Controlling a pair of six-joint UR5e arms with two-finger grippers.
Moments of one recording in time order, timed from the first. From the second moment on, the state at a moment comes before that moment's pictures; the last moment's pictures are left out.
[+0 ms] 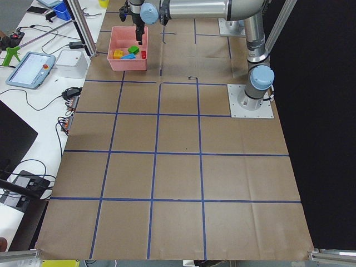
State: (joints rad) left arm -1.67 -1.91 -1.37 -1.39 1.55 -0.03; right arm 1.70 -1.52 1.46 -1.57 -1.64 0.14
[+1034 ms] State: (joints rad) left arm -1.58 -1.55 -1.61 -1.51 1.54 0.06; right arm 1.70 -1.51 1.46 -1.57 -1.64 0.10
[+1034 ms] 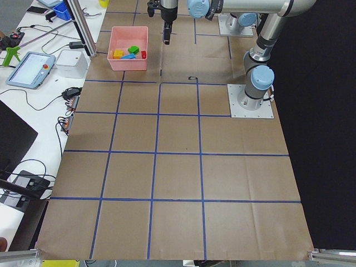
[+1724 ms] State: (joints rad) left arm -1.60 -1.54 -1.60 -1.51 1.56 0.04; right arm 1.70 -1.51 1.48 -1.58 -1.64 0.10
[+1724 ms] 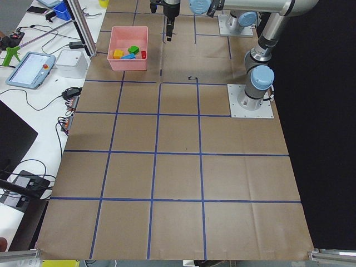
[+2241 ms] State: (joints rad) left arm -1.56 -1.54 -1.60 -1.50 1.55 0.05; right arm 1.70 -1.51 1.48 -1.58 -1.64 0.10
